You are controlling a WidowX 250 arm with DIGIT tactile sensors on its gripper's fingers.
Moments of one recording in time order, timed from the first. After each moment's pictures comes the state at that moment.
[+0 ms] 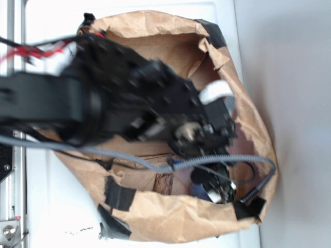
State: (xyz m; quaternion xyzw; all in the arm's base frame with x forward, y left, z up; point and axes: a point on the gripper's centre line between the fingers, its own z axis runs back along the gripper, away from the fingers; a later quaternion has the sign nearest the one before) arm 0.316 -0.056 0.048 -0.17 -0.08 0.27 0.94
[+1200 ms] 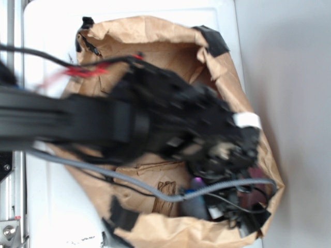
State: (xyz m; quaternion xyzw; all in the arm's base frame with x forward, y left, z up) arm 0.312 -0.050 0.087 -0.21 -0.09 0.19 0.95
